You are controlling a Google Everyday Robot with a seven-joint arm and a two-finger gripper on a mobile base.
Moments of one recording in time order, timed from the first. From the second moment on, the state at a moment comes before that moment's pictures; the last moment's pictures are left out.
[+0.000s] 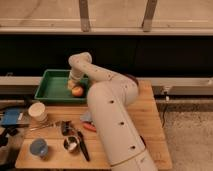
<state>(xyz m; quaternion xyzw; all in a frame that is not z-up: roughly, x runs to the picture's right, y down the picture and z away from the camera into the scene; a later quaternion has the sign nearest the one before) -0.199 -0.042 1.007 -0.28 -0.09 0.30 0.91</state>
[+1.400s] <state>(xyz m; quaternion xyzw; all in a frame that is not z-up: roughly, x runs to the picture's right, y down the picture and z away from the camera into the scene) -0.200 -0.066 0.981 -0.29 -0.12 0.32 0.89</state>
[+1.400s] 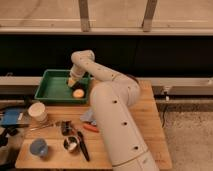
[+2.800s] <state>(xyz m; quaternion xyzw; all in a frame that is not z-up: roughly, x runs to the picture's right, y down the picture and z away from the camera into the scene) -0.266 -0.051 0.780 -0.36 -0.25 0.32 0.84</state>
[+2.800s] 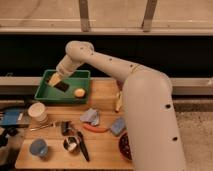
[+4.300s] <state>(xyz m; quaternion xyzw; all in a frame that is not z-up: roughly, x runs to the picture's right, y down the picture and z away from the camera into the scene) -0.353 0.019 0.741 -0.41 -0.29 0.20 0.84</state>
